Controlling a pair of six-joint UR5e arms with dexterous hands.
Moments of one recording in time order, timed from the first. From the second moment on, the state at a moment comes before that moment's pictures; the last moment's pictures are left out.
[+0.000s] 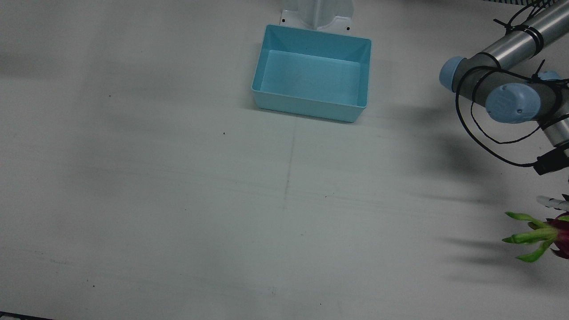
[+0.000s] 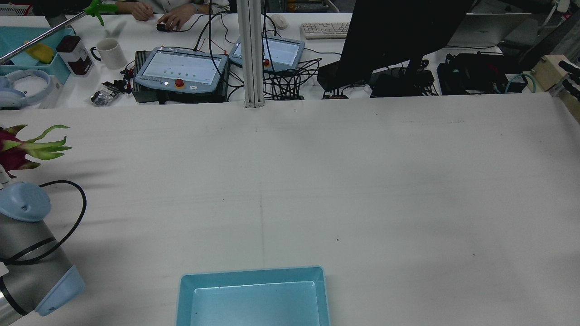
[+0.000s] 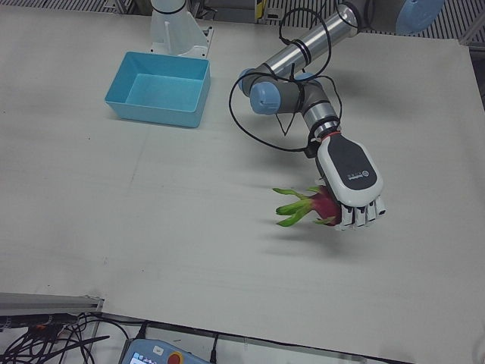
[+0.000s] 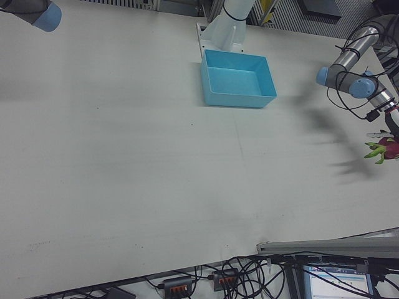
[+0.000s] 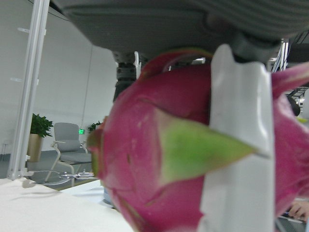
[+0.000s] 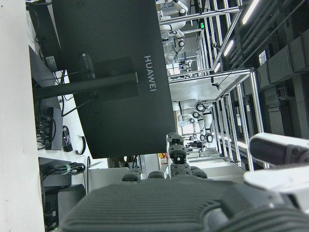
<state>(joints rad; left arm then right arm) -0.78 -1.94 -1.63 1.01 0.53 0.99 1.45 -1.64 1.71 -3.23 -1.55 0.16</state>
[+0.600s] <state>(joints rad) -0.93 -1.96 -1.81 0.64 1.04 1.04 1.44 -1.64 1.71 -3.23 -1.55 0.16</state>
